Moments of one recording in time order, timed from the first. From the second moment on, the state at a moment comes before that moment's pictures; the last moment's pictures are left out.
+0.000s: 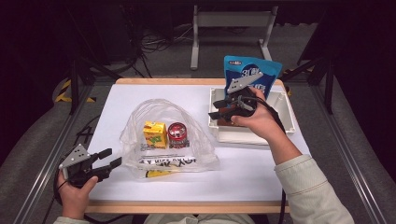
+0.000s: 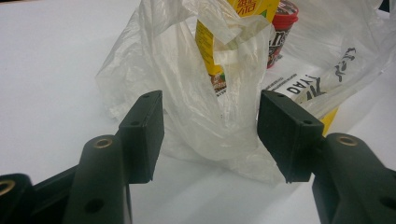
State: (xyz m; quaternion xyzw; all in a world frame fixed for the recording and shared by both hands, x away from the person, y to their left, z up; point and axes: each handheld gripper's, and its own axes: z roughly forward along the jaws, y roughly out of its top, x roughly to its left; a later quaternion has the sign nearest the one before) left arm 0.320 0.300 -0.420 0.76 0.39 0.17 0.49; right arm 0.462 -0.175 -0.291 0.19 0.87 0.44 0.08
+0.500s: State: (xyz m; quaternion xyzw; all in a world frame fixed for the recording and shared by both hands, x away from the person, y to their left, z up) left arm 0.319 0.303 -0.421 0.76 0.39 0.17 0.49; right arm 0.459 -0.134 -0.286 0.14 0.89 0.43 0.07
